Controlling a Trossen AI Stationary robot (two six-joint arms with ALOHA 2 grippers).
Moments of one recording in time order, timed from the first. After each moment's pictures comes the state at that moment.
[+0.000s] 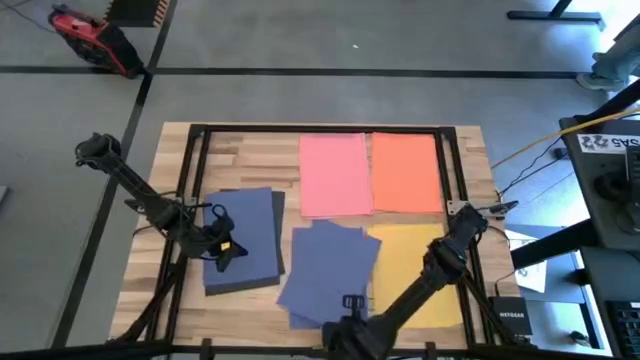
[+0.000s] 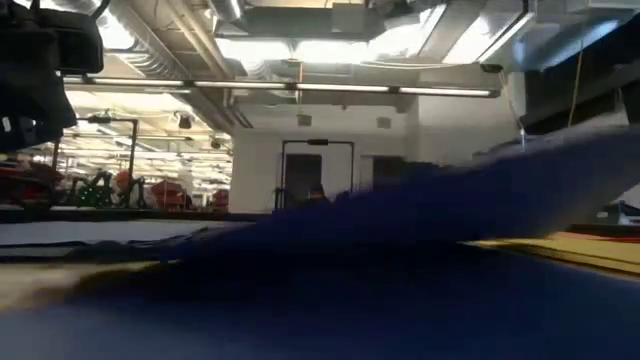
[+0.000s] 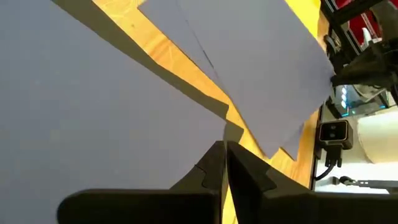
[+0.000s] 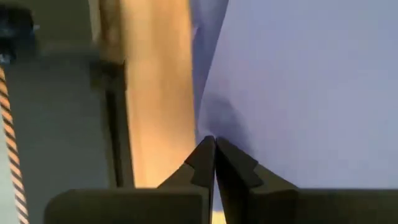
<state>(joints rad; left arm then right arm) -0.70 0.81 0.35 -0.25 -0.44 -1.23 0.76 2.49 2.33 -1.34 0.17 0.72</state>
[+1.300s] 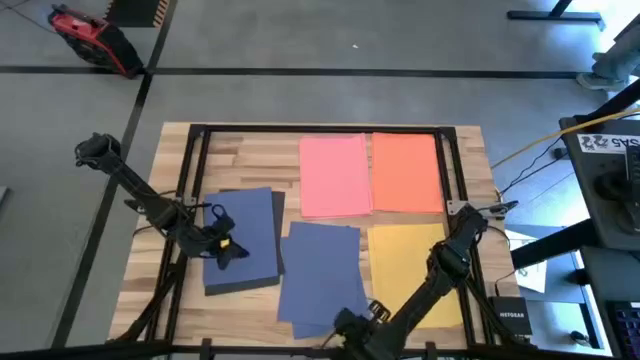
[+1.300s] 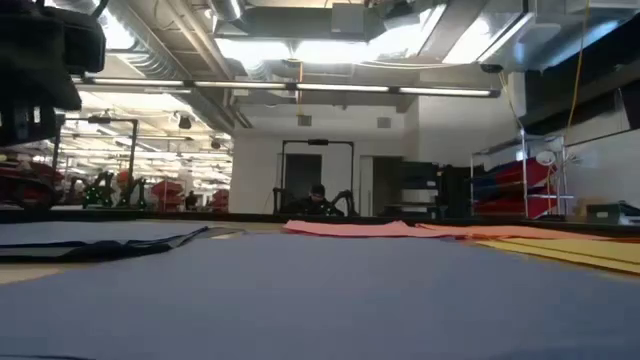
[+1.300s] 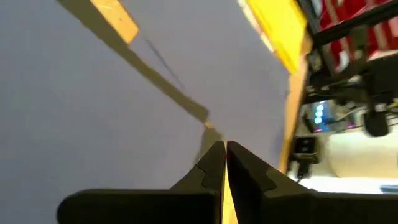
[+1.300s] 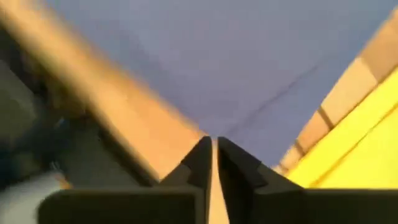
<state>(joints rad) -0.70 0.81 0.35 -0.14 -0.46 -1.36 0.77 2.49 2.33 -1.42 0.32 1.72</state>
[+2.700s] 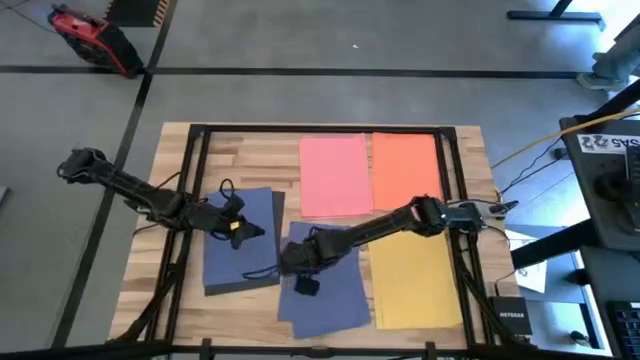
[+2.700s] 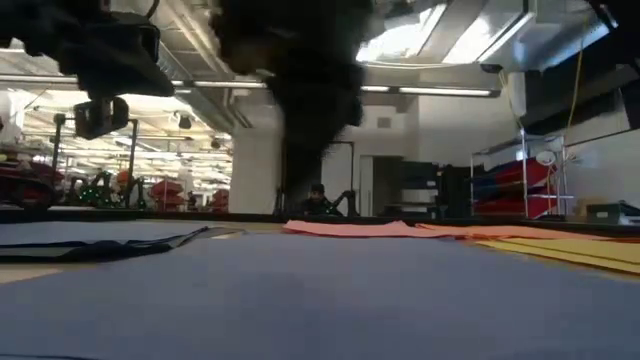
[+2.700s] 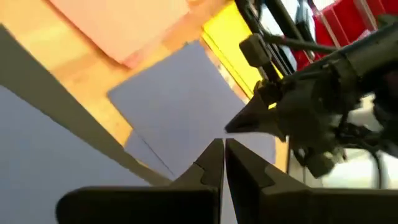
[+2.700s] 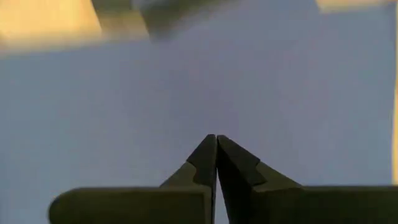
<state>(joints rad) -0.32 0.79 0.35 -0.01 -0.30 -1.05 0.28 2.27 1.91 -1.03 0.04 0.45</state>
